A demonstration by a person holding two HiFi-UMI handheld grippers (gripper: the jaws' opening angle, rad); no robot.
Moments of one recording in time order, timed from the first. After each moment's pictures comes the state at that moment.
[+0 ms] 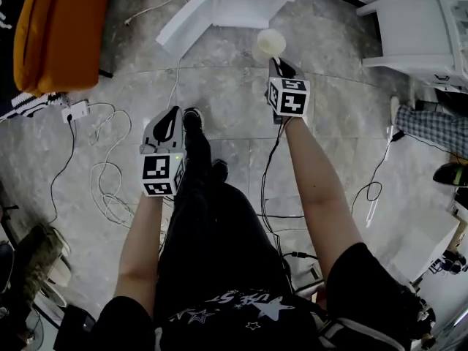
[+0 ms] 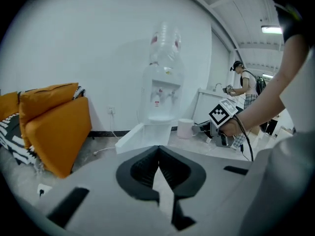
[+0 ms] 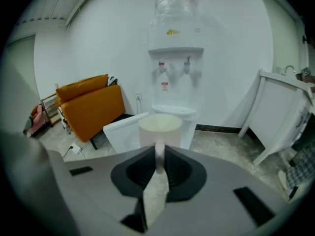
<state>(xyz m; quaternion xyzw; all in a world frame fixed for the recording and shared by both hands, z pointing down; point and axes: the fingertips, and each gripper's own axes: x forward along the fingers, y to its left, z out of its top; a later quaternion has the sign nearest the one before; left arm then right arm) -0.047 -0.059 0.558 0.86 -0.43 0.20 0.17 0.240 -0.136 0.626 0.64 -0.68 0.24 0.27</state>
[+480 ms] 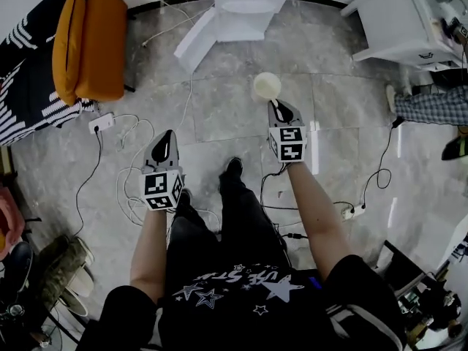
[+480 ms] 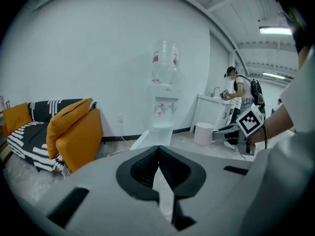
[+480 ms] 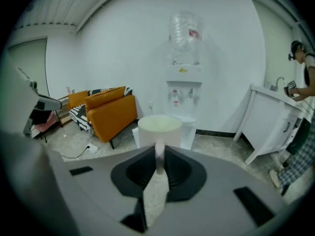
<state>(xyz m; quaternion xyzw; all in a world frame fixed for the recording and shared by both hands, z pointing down) -0.138 0.024 0.440 0.85 -0.45 0.21 0.17 0.169 0.034 0.502 0.63 -0.70 0.21 0.25</state>
